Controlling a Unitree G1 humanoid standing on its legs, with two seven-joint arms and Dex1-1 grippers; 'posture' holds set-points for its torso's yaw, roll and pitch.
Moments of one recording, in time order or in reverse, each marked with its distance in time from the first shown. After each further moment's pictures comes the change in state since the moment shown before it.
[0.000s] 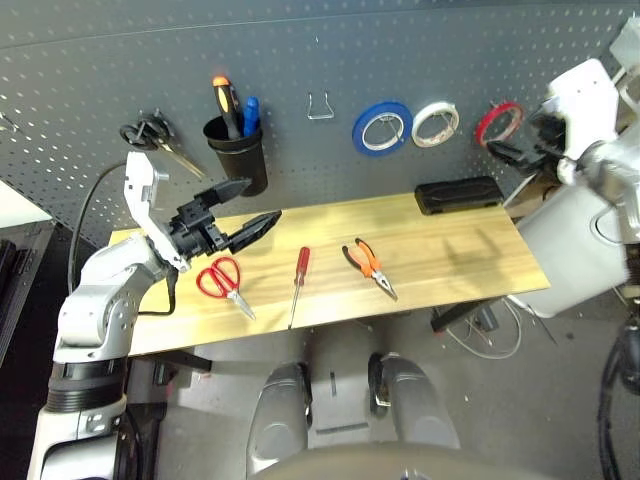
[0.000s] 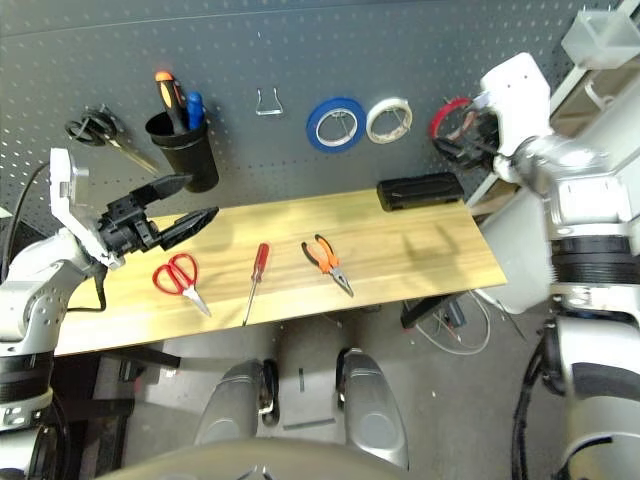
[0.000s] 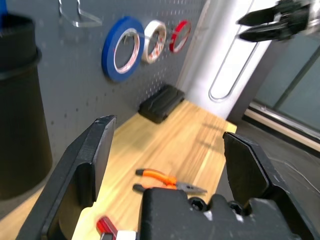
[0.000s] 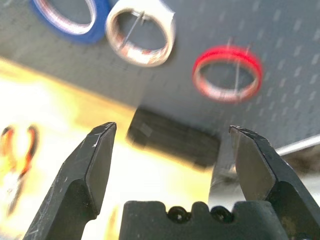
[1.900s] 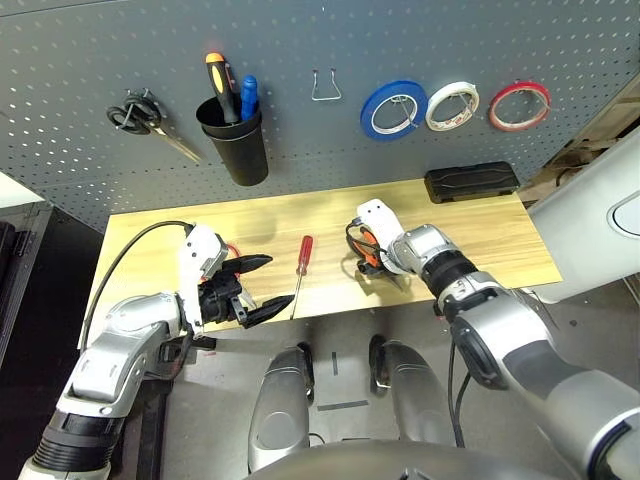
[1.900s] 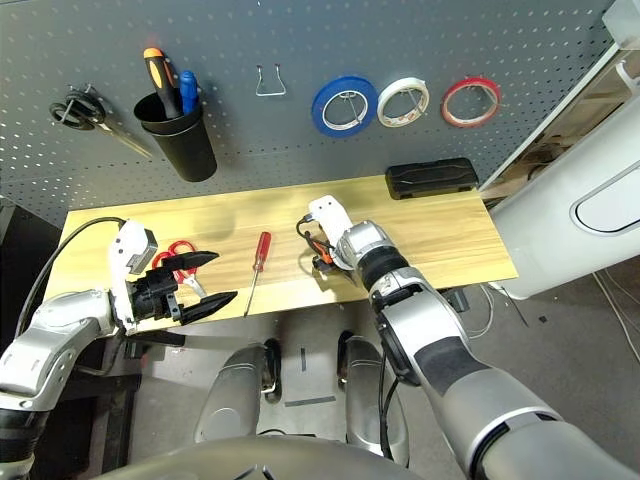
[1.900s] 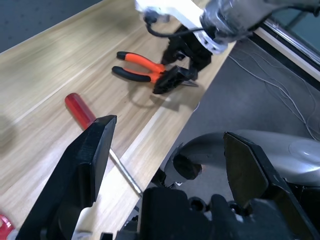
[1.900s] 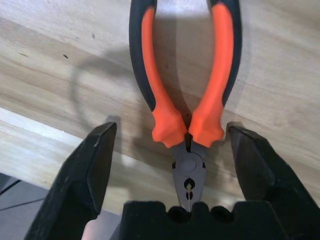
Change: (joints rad) left arm 0.285 0.055 -0.118 -0.178 0.175 0.009 0.028; right arm -0.320 0.867 0.355 1.150 -0.307 -0.212 -0.487
